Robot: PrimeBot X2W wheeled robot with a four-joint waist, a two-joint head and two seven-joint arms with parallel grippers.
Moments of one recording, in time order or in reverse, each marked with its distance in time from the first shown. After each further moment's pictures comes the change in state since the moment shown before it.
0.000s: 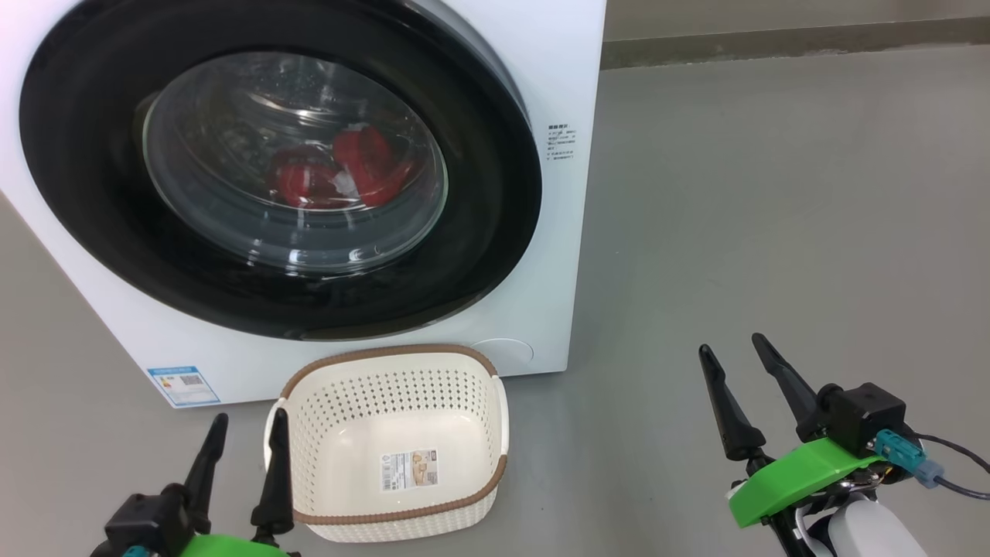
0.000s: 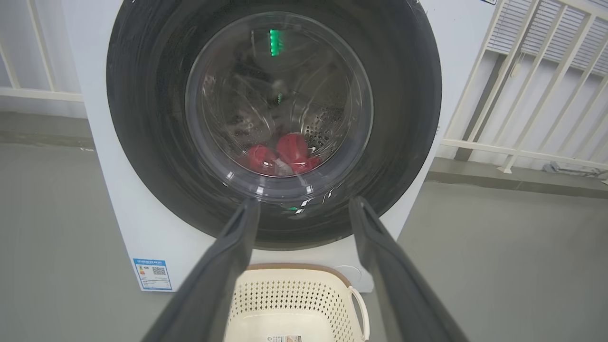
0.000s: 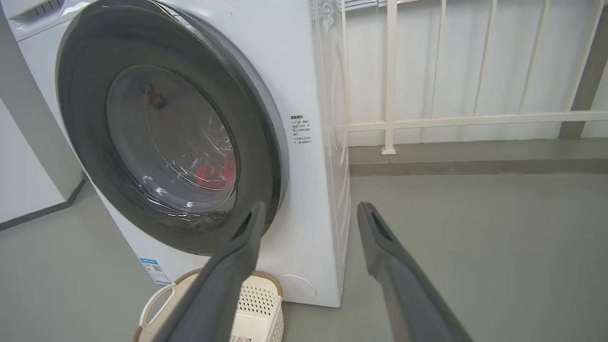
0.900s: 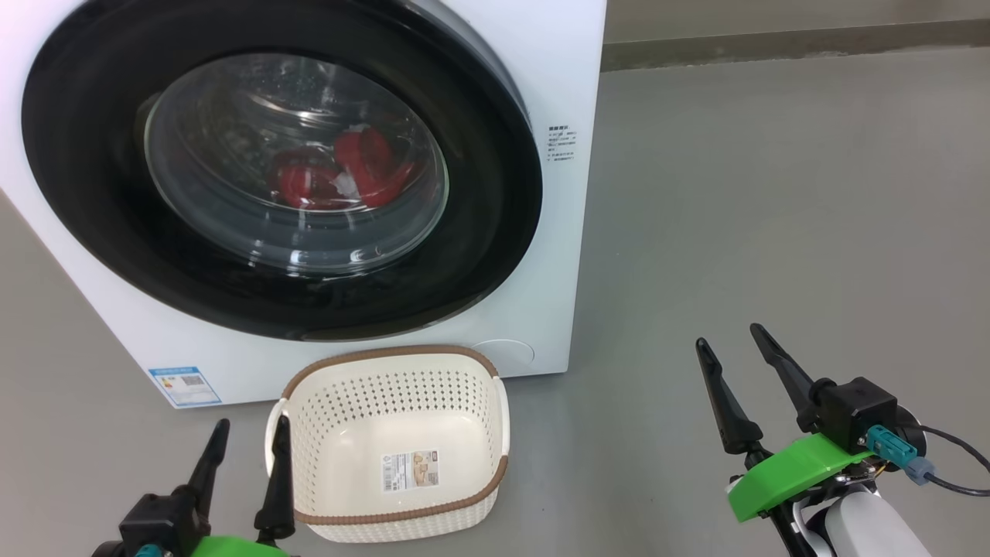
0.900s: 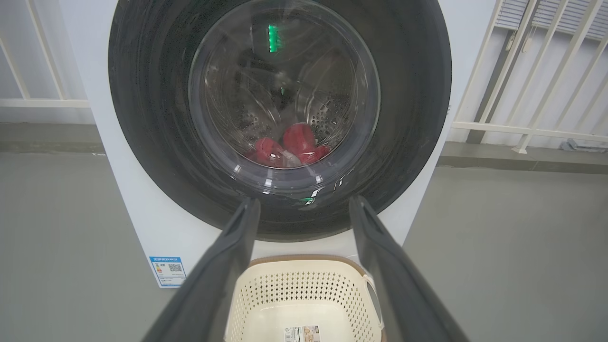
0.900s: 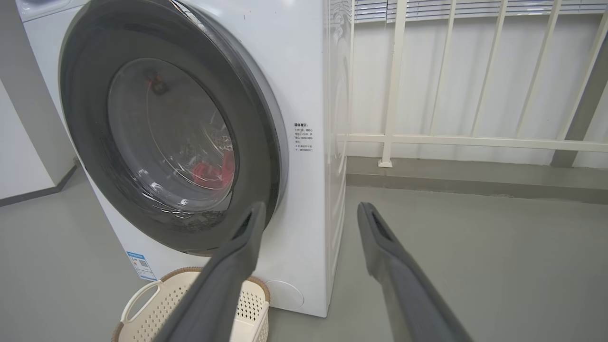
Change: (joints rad) left arm -0.017 0.001 0.005 0.062 0.080 -0.001 -0.022; right arm -0.023 0.001 -0.005 0.018 -0.093 0.000 -0.026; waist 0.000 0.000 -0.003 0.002
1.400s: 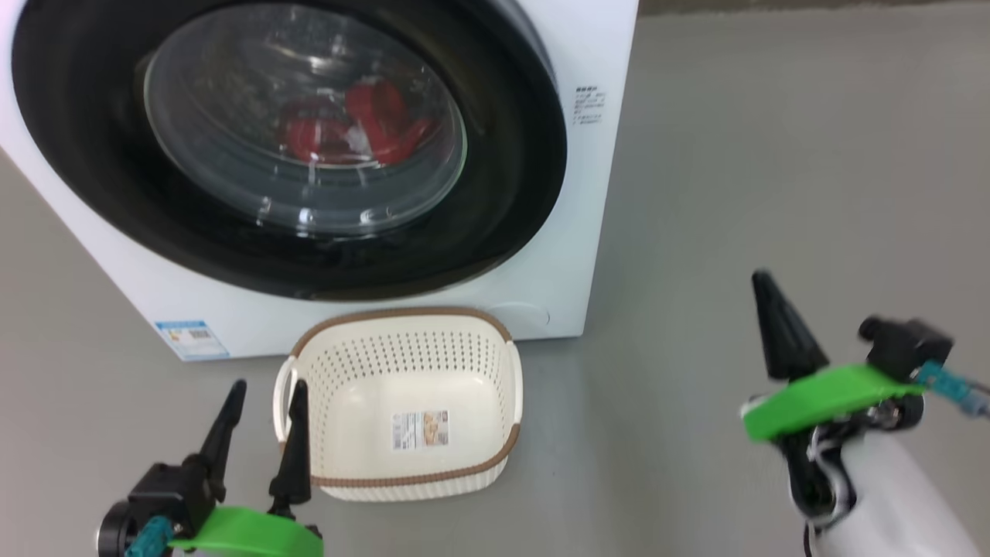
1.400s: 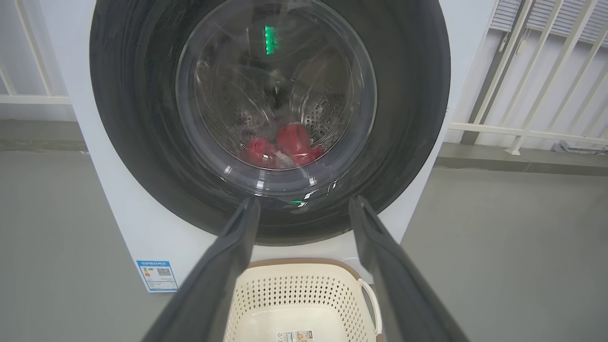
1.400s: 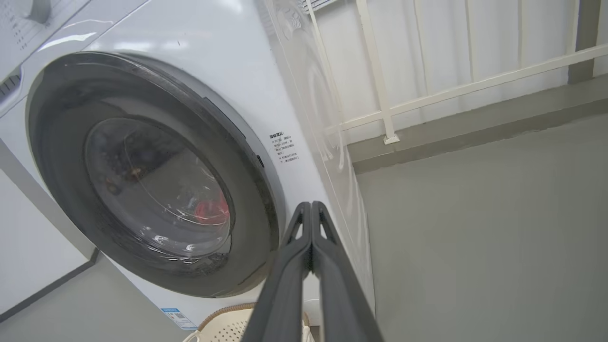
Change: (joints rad) left arm -0.041 0.000 -0.041 -0.035 -0.014 0.001 0.000; right arm -0.125 0.012 -0.031 0.107 0.278 0.000 0.000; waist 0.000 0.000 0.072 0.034
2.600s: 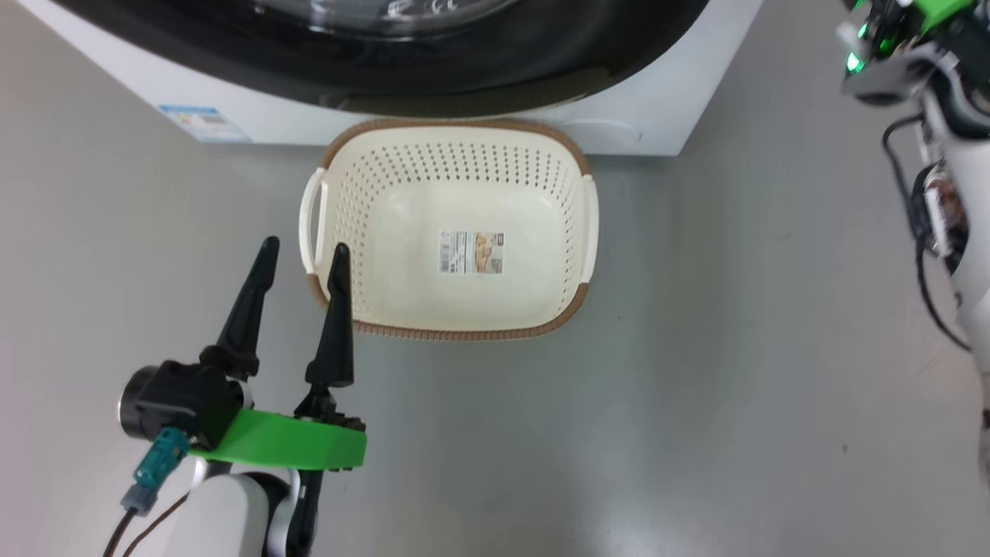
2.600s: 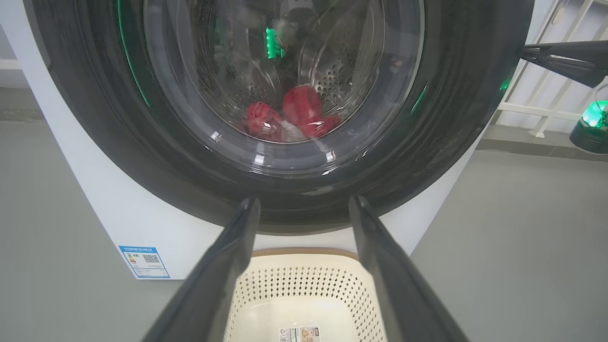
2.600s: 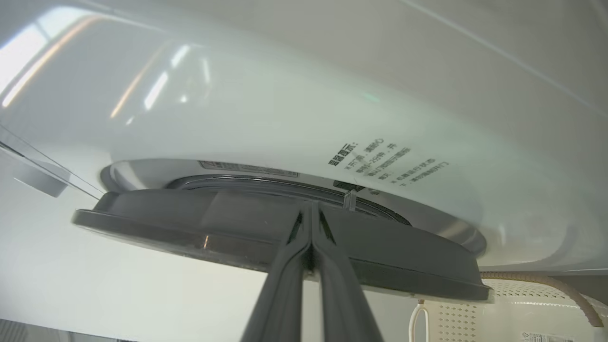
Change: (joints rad) left arm -0.202 -0.001 -0.129 -0.152 -0.041 0.061 -0.003; right arm -0.802 -0.130 0.051 0.237 1.004 0.000 0.680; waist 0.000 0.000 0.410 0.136
